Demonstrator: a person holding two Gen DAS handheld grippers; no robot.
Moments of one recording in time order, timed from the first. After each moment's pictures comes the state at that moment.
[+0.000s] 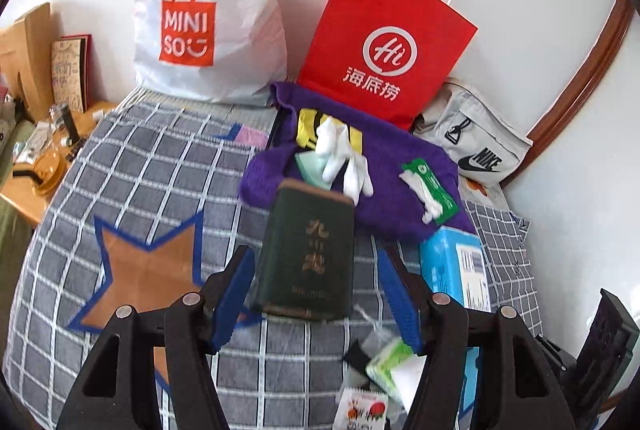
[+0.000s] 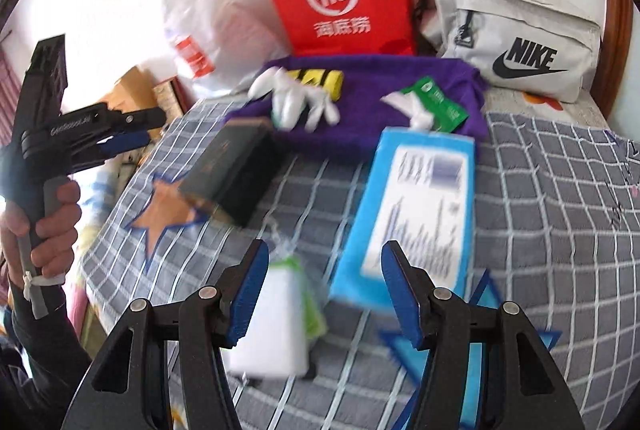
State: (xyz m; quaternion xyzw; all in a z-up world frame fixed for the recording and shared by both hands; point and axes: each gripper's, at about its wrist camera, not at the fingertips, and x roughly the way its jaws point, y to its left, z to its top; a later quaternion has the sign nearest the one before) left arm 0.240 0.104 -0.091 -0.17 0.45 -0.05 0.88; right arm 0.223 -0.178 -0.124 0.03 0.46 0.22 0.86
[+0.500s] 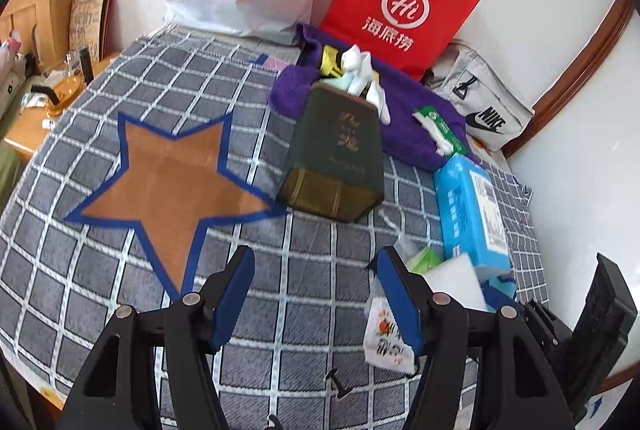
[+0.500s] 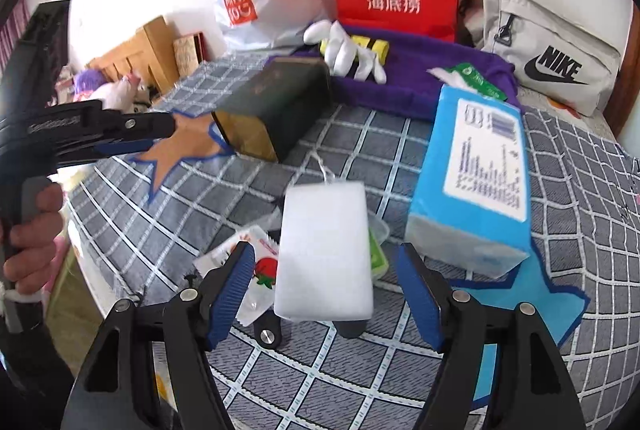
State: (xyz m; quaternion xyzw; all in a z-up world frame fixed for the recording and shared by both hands) left arm 0.168 0.112 -0.139 -0.18 0.48 -0.04 0.86; right arm 0.170 -0.131 -0.161 -0.05 0.45 0.23 0.86
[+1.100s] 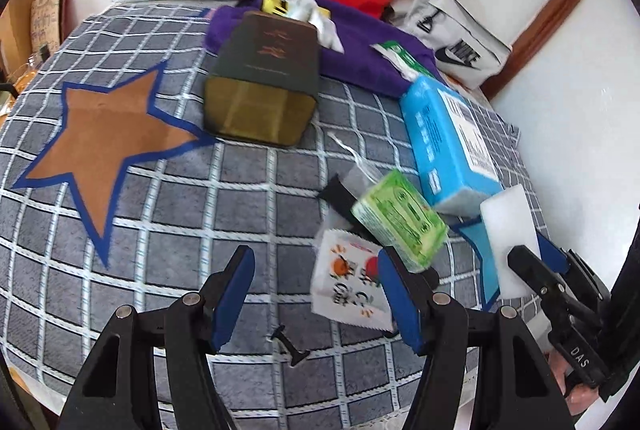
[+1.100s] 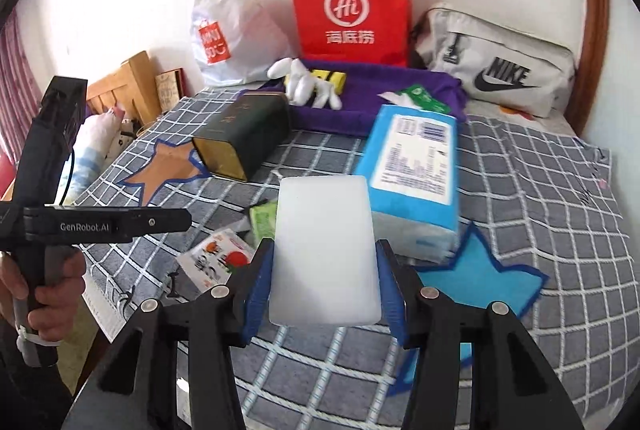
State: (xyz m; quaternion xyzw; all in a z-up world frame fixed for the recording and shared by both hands) left arm 0.151 0.048 -0.167 -0.14 0.52 -0.10 0.84; right arm 0.137 -0.187 -0.143 -0.02 0.39 0.19 0.90
